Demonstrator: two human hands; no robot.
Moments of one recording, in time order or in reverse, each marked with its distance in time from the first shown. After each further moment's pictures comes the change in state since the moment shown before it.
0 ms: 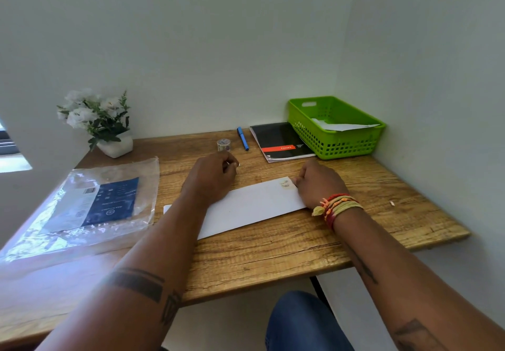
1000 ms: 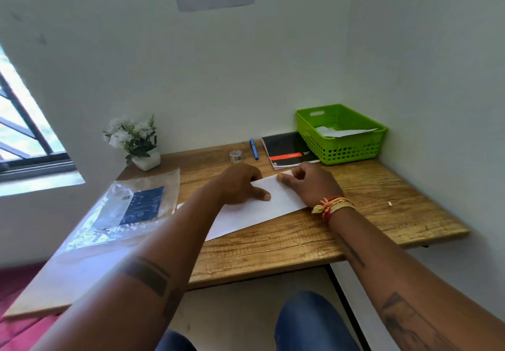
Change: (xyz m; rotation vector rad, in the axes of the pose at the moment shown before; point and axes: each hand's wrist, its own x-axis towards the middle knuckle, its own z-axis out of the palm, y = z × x) left_hand -0.005 0.060 -0.021 0.196 -0.502 0.040; right_hand -0.007 0.008 -0.005 0.409 0.021 -0.182
